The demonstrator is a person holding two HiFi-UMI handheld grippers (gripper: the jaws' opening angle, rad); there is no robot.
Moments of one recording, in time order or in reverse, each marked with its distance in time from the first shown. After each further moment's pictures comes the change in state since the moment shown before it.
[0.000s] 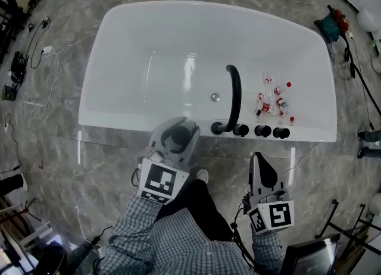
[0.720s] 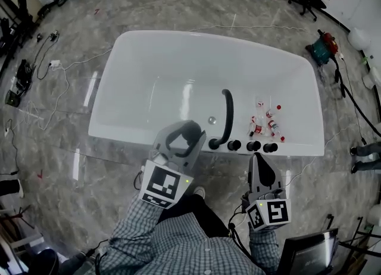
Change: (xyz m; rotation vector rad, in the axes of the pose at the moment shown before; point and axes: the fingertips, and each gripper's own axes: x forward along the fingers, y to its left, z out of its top) left arm -0.071 -0.004 0.110 0.050 -0.134 0.008; right arm -0.038 0.027 0.085 -0.054 -0.132 -0.021
